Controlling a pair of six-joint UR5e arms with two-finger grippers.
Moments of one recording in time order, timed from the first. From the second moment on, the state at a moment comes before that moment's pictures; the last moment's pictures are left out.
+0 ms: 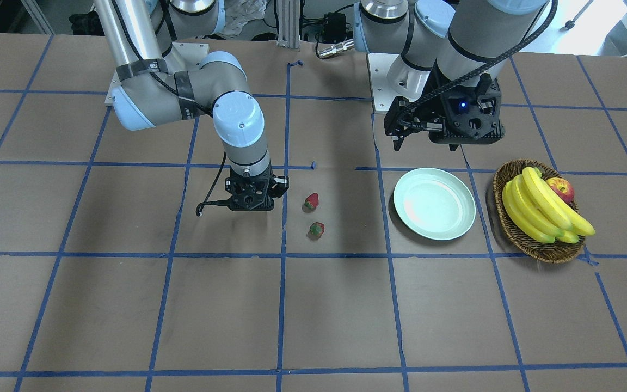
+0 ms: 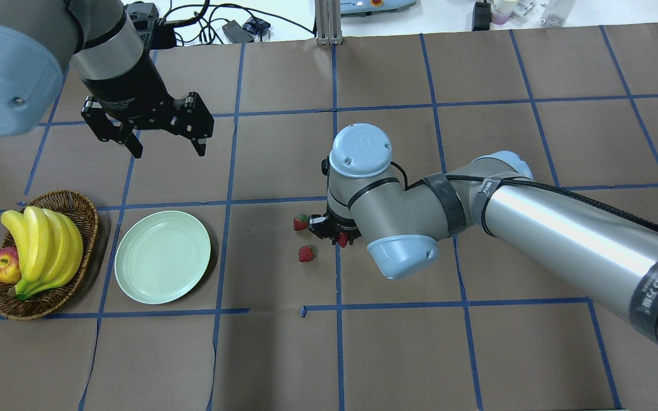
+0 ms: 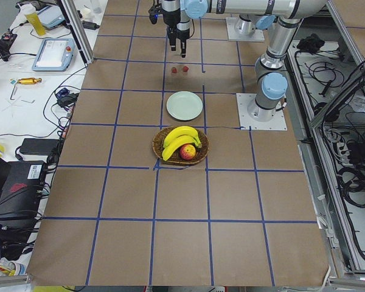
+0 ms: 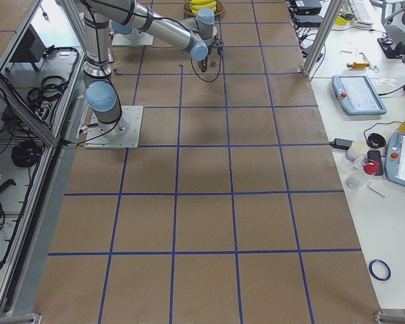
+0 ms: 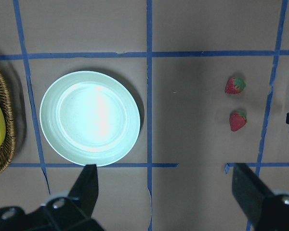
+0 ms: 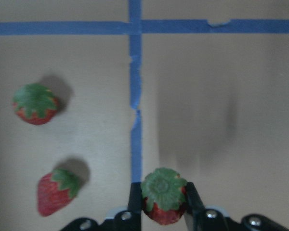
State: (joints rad) left arm -1.61 -1.60 -1.57 -1.60 1.59 -0.05; right arm 2.01 -1.24 1.91 -2.31 -1.47 0.44
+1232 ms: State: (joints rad) left arm -1.61 -1.60 -1.57 -1.60 1.59 -0.05; right arm 2.11 -1.14 1.73 -2.22 -1.58 0.62
